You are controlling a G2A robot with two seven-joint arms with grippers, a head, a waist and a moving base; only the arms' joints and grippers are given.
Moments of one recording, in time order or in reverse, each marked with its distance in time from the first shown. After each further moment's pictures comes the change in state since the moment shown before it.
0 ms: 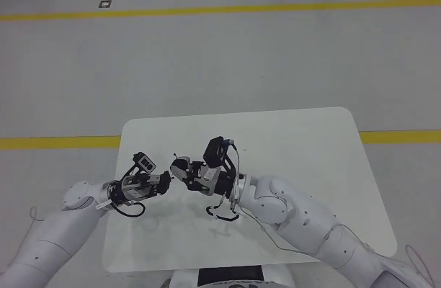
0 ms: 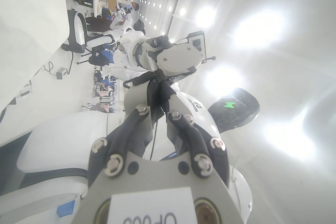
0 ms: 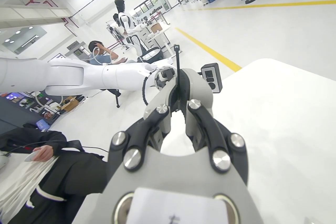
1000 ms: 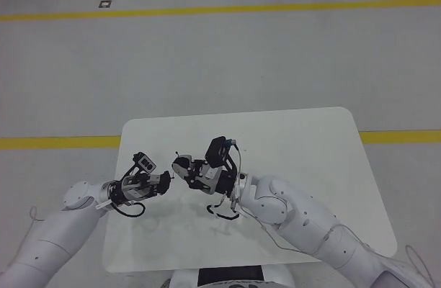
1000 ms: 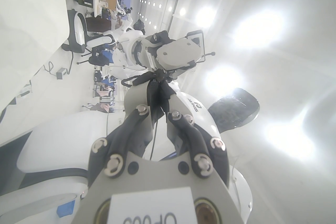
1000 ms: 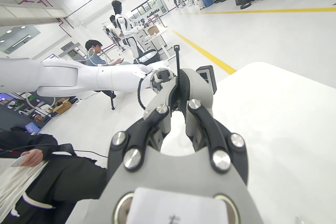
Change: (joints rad) left arm 0.000 0.000 0.000 0.000 0.000 0.000 0.000; right arm -0.003 0.001 0.002 0.010 -0.028 0.000 -0.031
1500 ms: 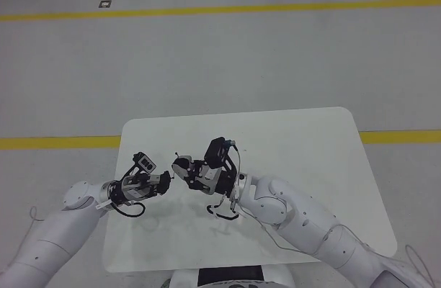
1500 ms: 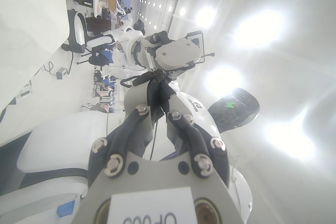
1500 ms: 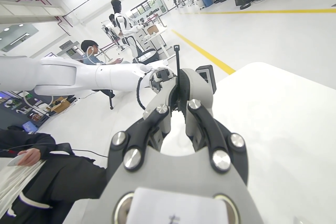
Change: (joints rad) left arm 0.000 0.000 0.000 0.000 0.000 0.000 0.000; right arm 0.003 0.000 -0.004 0.008 -0.011 0.000 0.003
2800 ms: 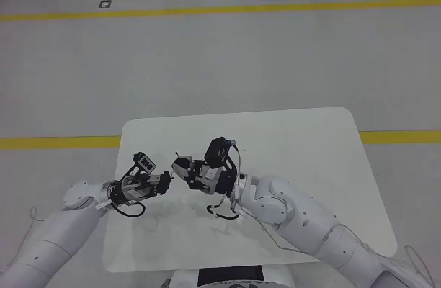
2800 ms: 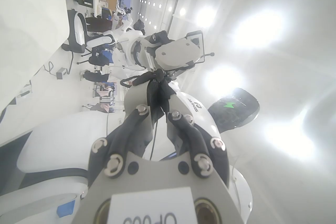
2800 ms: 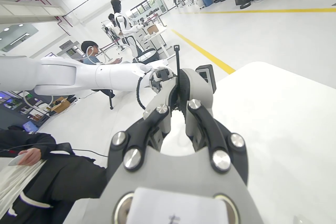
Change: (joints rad) left arm 0.000 0.000 0.000 0.000 0.000 0.000 0.000; right arm -0.002 0.002 0.003 -0.005 0.005 0.000 -0.002
